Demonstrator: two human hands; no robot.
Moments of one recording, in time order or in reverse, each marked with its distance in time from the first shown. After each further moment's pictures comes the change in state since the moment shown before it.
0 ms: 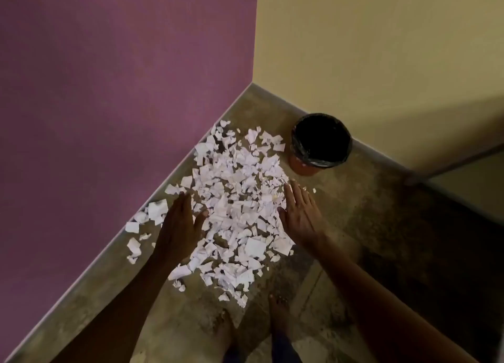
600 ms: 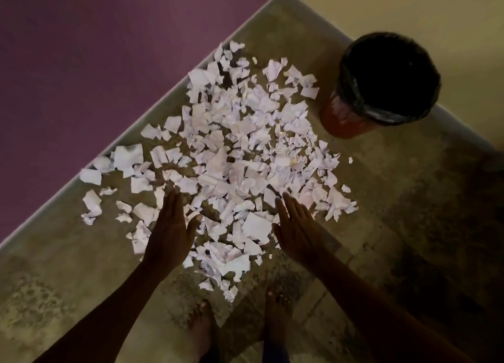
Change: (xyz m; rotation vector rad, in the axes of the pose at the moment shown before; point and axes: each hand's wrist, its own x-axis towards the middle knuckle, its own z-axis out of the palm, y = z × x) left_hand 0.036 -0.142 0.303 0.019 0.006 -0.112; right_hand 0.039 0.053 0.316 0.013 -0.242 -0.176
